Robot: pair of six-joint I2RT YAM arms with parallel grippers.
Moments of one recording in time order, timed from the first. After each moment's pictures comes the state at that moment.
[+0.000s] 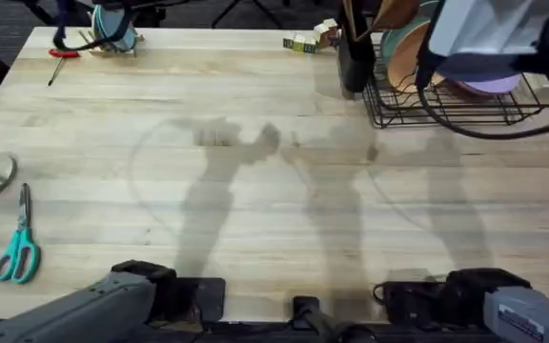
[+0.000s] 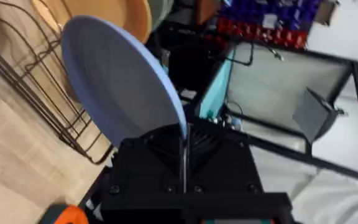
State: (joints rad) left arm -0.18 1.27 1.51 -0.88 0.13 -0.24; right arm 0.05 1.07 1.06 -0.41 0.36 -1.49
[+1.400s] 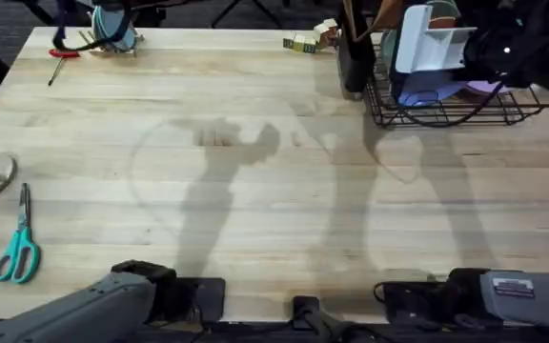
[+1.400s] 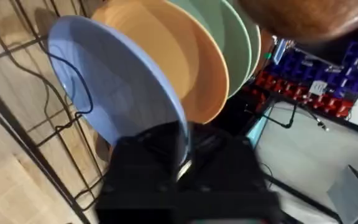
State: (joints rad) left arm -0.18 1.27 1.51 -0.88 0.13 -0.24; right arm -0.07 1.50 1.06 -0.18 0.08 -1.60
